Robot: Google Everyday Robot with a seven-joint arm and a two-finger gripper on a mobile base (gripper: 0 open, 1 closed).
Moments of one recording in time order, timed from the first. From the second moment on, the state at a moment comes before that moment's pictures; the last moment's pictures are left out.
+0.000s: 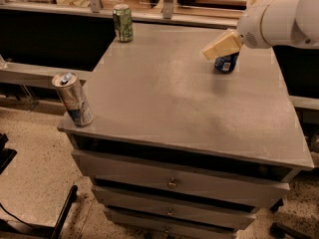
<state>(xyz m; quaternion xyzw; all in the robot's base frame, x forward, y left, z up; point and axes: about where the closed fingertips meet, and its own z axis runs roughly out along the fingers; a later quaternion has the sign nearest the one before) 0.658 -0.181 0.984 -0.40 0.74 -0.04 0.54</state>
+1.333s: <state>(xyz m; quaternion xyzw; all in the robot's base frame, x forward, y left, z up) 0.690 -0.193 0.943 -0.34 0.76 0.00 0.55</state>
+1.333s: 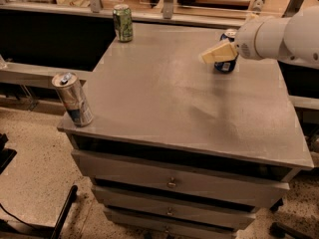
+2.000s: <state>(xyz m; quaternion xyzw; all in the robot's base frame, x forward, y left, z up) 0.709 -0.205 0.915 -0.29 0.77 0.02 0.57</state>
